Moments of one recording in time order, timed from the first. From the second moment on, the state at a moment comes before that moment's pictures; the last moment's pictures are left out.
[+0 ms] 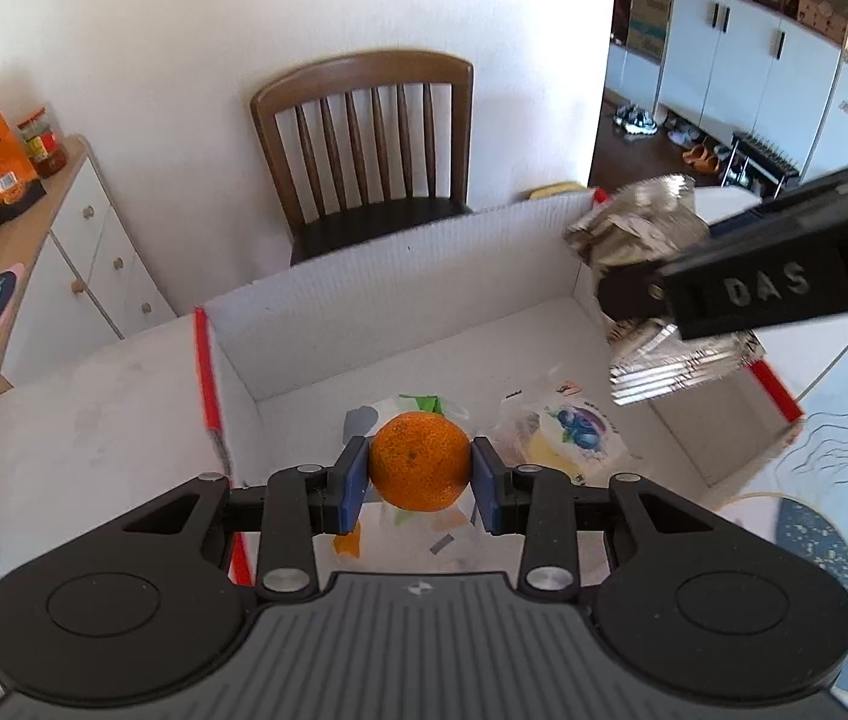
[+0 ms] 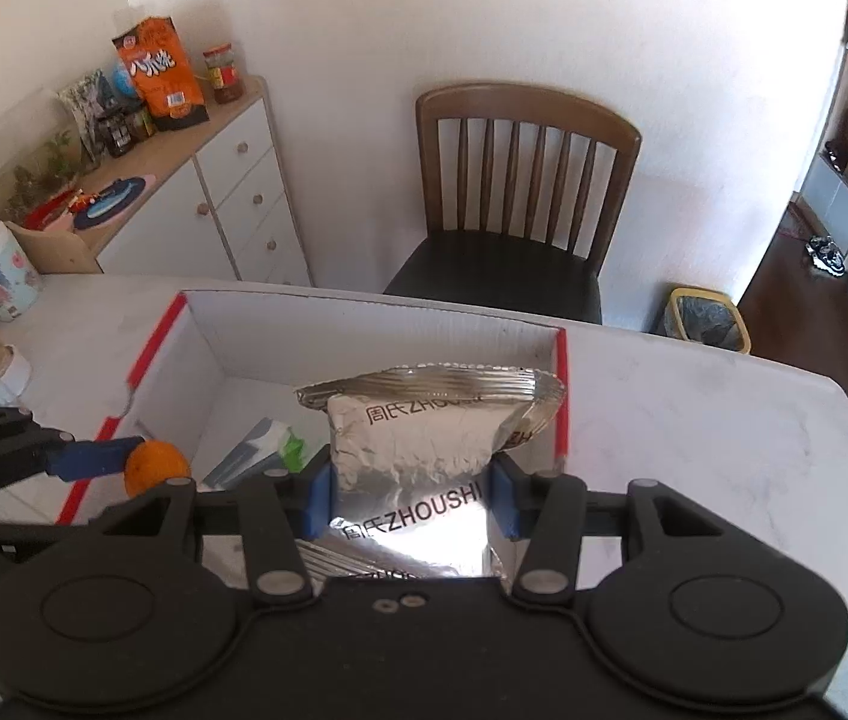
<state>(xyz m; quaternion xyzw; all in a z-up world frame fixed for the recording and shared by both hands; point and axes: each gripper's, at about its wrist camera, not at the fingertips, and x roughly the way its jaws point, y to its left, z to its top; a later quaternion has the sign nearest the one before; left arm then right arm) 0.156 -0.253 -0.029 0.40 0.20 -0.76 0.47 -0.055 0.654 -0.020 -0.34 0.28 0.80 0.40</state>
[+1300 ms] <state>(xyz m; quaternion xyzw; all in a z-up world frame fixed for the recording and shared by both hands) 0.125 -0.279 -0.086 0.46 0.20 -0.75 0.43 -0.114 0.697 -0.111 -0.42 0.30 0.76 0.39</state>
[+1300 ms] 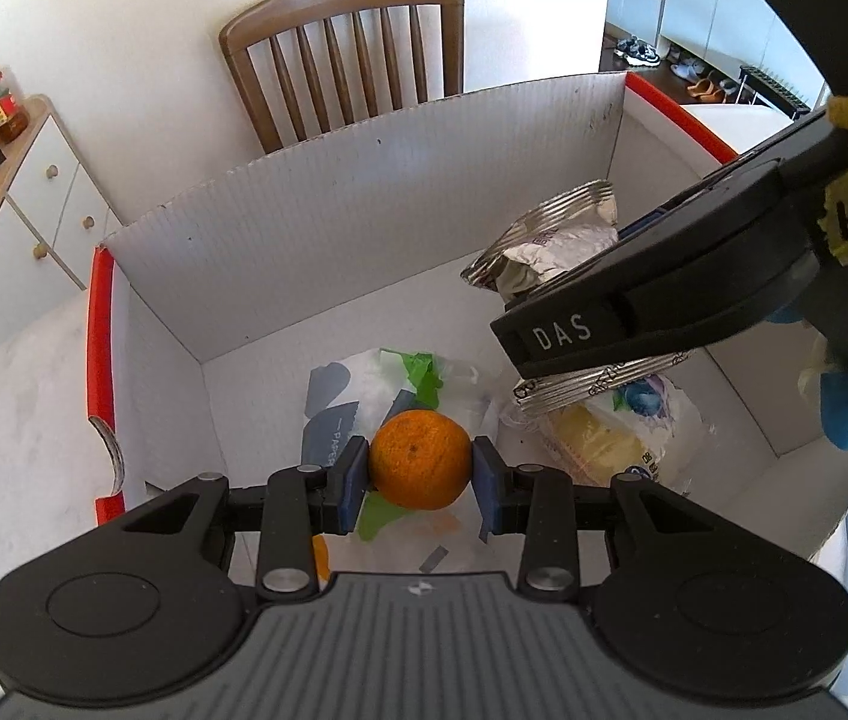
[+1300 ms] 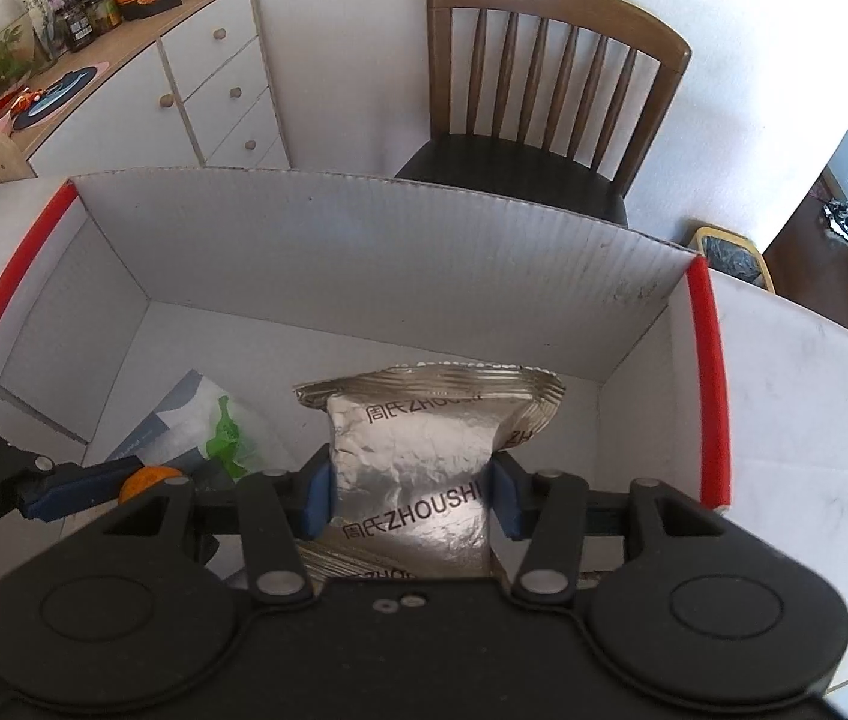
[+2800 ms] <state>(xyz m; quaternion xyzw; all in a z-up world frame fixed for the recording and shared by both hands) 0.158 -0.218 -0.017 0.39 0.19 -0.77 0.47 -0.034 0.630 -0.008 -0.31 0.30 0.81 0.40</state>
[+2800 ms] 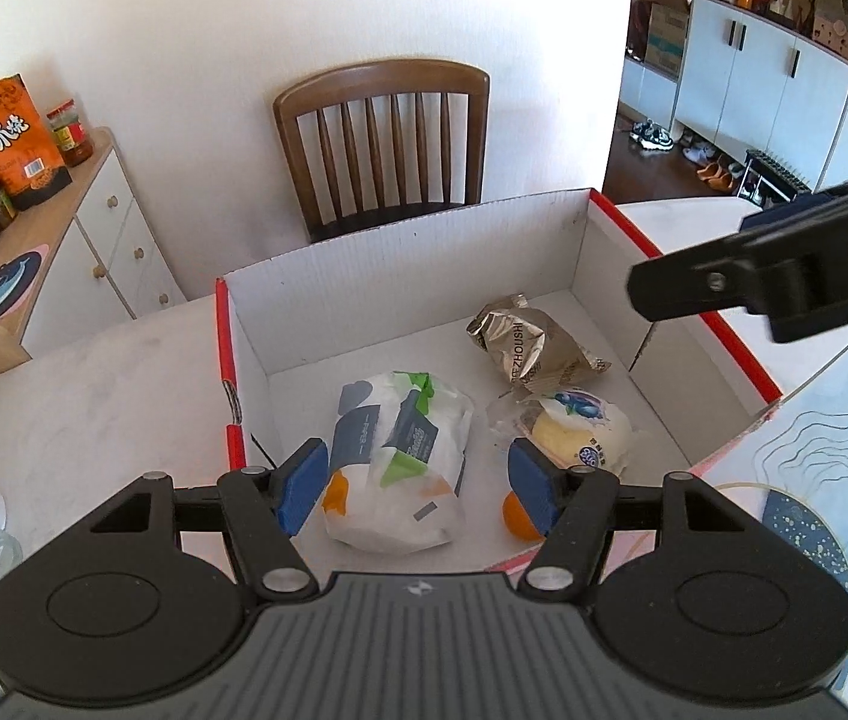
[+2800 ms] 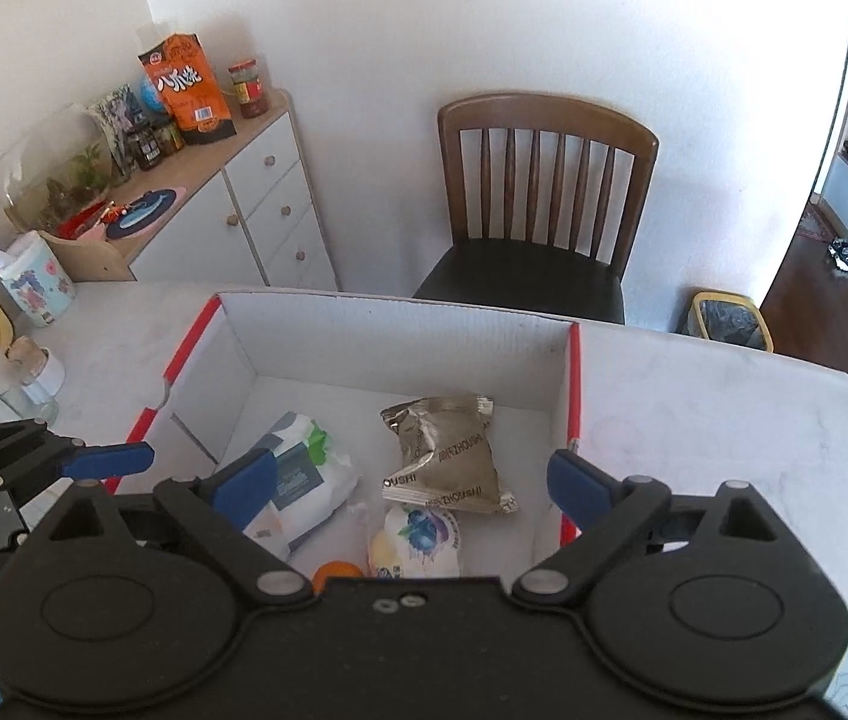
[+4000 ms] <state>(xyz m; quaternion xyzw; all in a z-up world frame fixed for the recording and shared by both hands) 0.185 -0.112 0.012 0.34 0.18 -0.79 0.48 0.022 0.512 0.013 -0.26 0.31 0.82 0.41</state>
